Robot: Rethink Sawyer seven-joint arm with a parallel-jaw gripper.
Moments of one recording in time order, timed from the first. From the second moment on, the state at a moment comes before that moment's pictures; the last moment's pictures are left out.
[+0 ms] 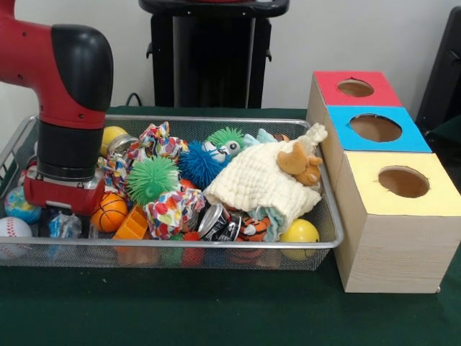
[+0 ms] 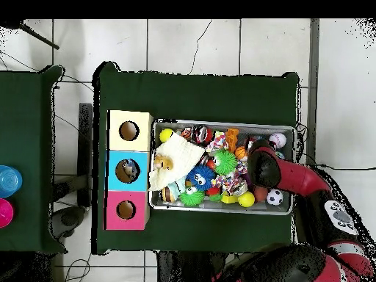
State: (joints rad) arm -0.66 -0.31 0.11 1.41 -0.39 0.05 1.58
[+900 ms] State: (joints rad) arm -0.71 -0.28 0.17 1.40 -0.39 0.05 1.58
